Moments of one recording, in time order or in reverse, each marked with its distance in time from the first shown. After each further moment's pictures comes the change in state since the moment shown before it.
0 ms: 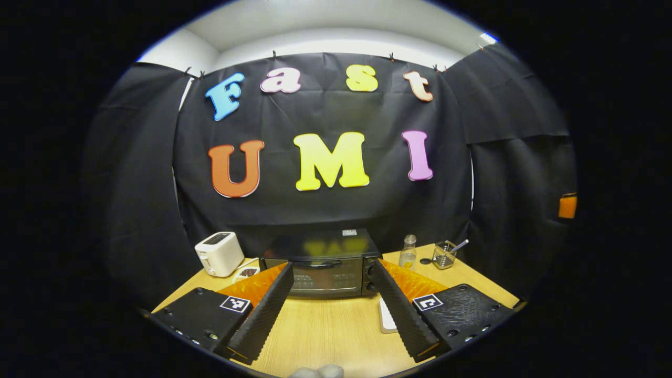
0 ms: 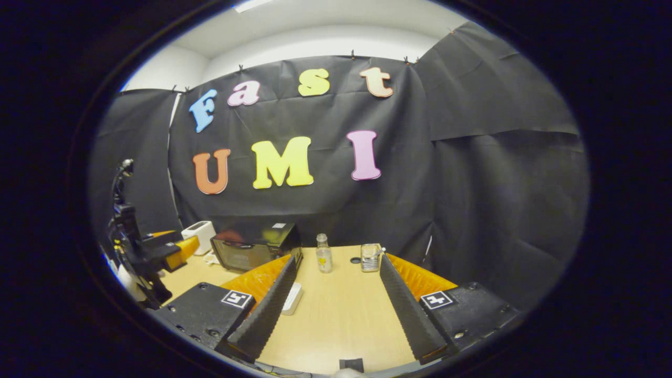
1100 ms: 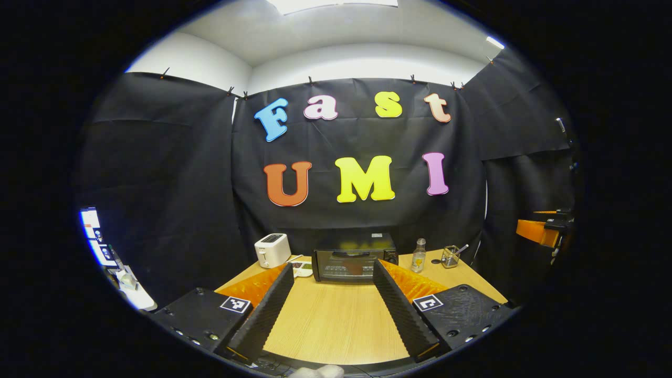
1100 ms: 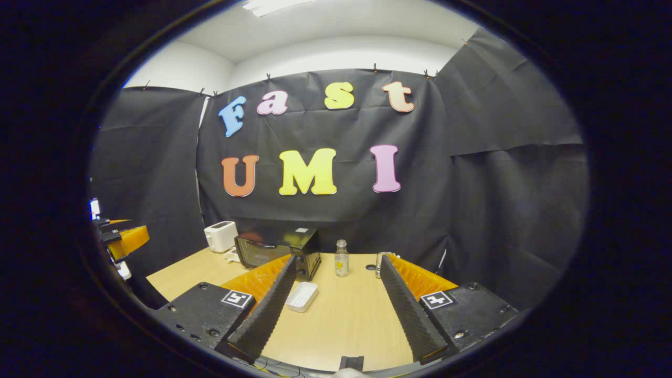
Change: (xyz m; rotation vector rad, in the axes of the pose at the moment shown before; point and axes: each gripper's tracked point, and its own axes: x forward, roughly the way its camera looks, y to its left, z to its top) left arm -0.173 0.031 0.021 -0.019 -0.007 0.158; right arm -0.040 0.025 0.001 -0.040 -0.071 0.105
